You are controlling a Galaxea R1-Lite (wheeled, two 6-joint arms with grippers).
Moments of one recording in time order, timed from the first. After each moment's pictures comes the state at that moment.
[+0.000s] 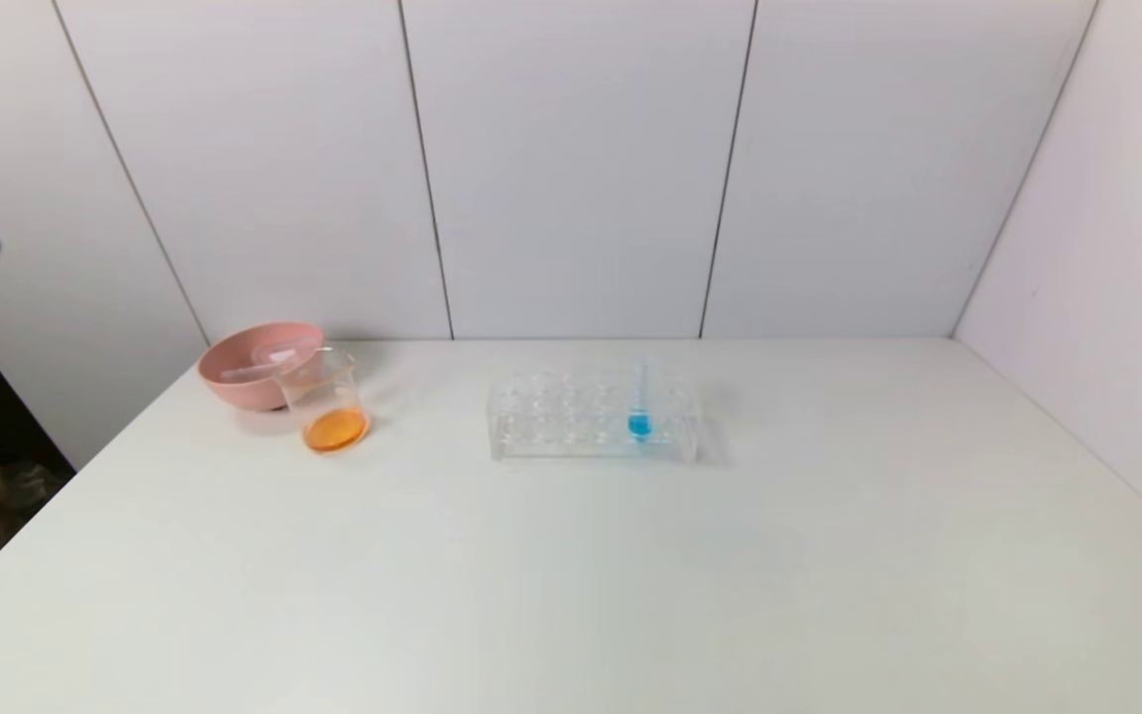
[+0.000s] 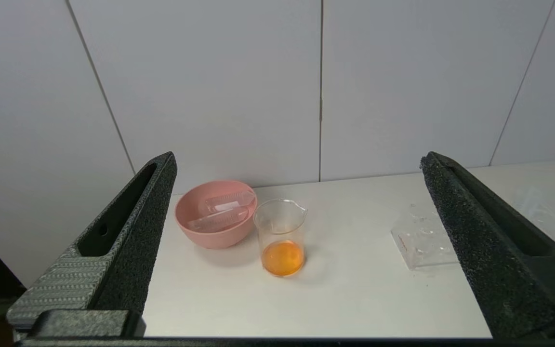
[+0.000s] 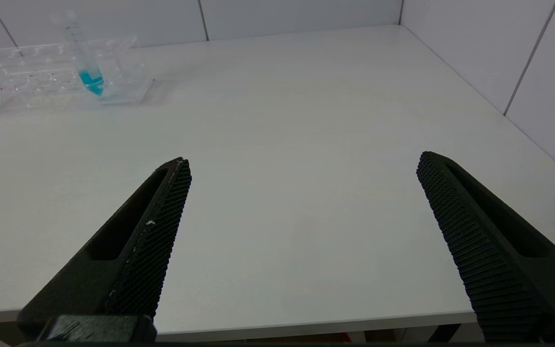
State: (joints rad) left arm 0.01 0.80 -0.72 -0.30 -0.10 0.03; right arm 0.00 0.00 0.00 0.00 -0.04 0.09
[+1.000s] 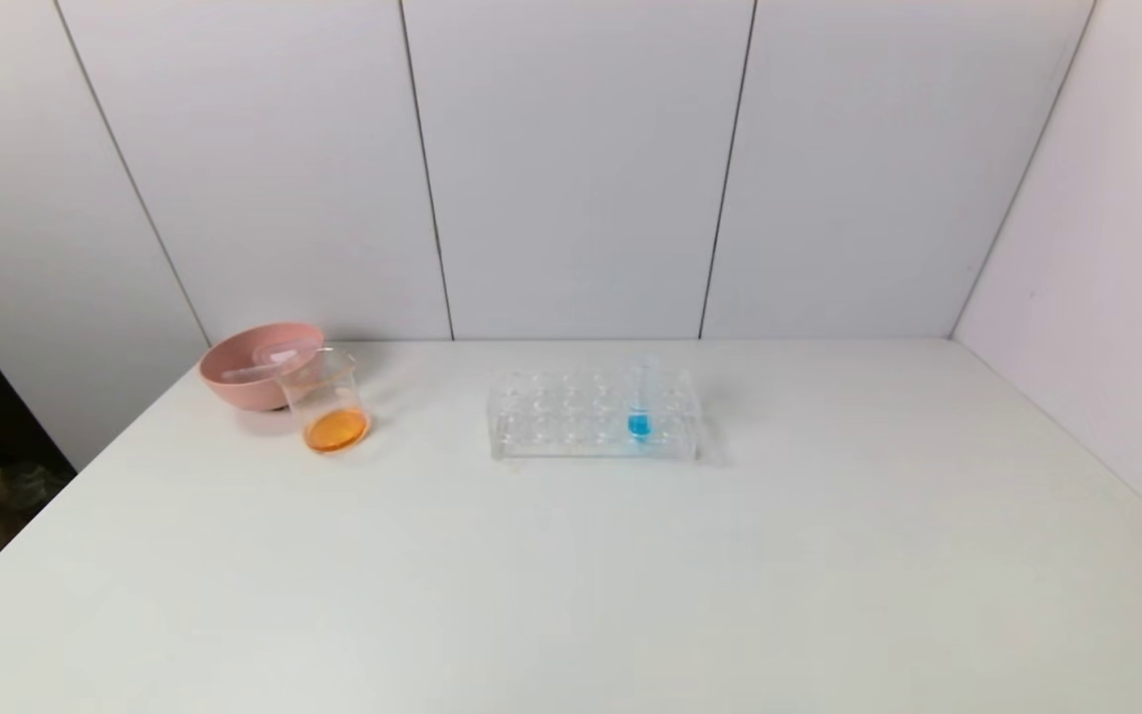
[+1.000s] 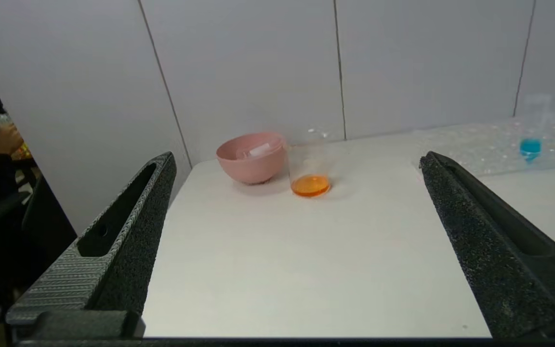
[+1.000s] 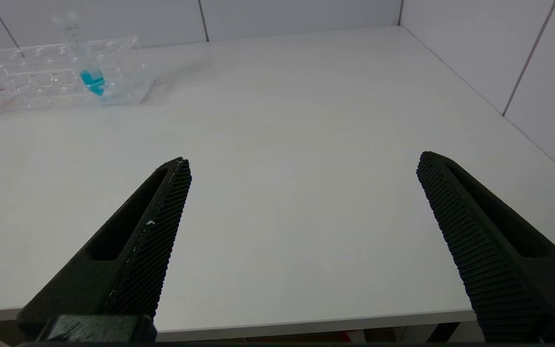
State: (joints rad) left arm 0.00 0.01 -0.25 -0.05 0.00 0.13; right arm 0.00 0.00 0.00 0.00 -0.04 0.09
